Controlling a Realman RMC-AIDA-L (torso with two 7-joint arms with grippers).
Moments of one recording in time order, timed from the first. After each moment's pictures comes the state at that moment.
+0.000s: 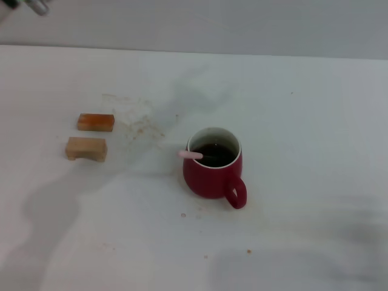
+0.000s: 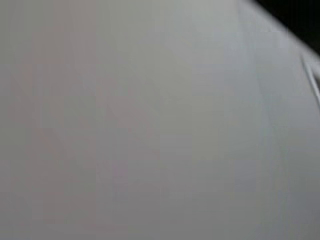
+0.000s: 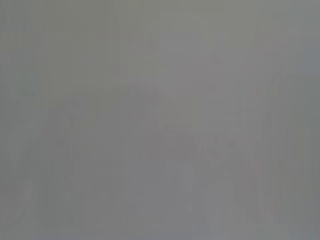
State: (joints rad) left arm -0.22 -2.07 -1.57 -1.56 0.77 -0.72 2.05; right arm 0.04 2.09 0.05 0.42 -1.56 -1.64 -0.13
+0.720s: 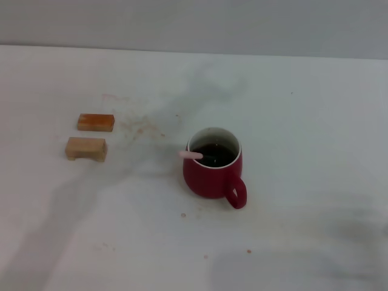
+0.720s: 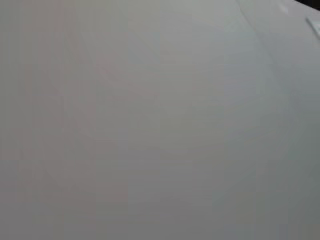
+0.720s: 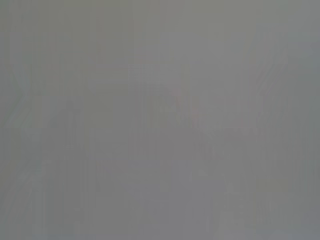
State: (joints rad) left arm -0.28 -2.01 -1.47 -1.76 1.01 -0.39 1.93; right arm 0.05 2.09 0.04 0.42 -1.56 -1.64 -0.13
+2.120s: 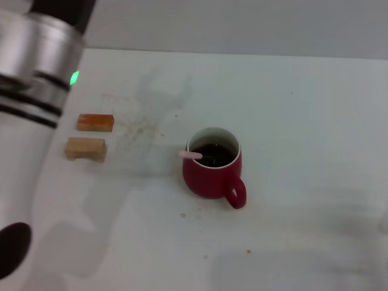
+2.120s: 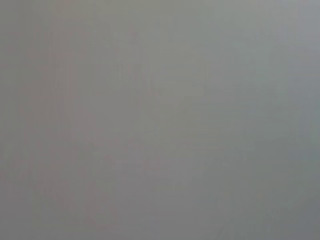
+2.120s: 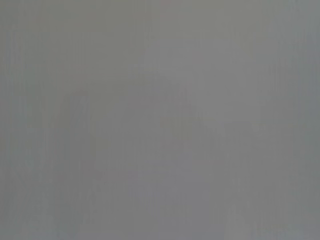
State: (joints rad) left arm -0.25 -2.05 -1.07 -1.16 2.60 0.90 0.33; right arm 0.07 2.09 0.04 0.41 -1.56 -1.60 -0.13
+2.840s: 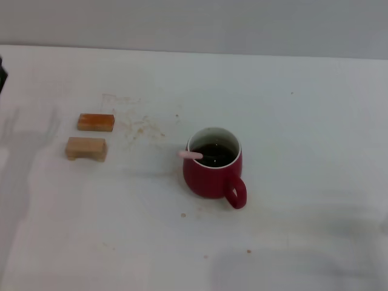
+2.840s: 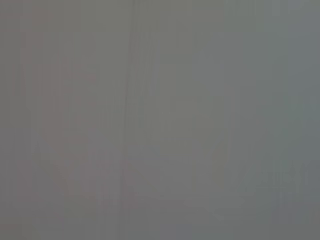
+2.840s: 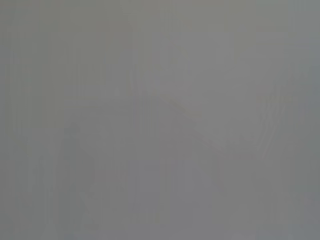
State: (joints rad) left arm -0.24 -2.06 -1.37 -0.38 2.76 1.19 -0.16; right arm 0.06 2.09 0.02 0.41 -1.56 -1.66 -0.13
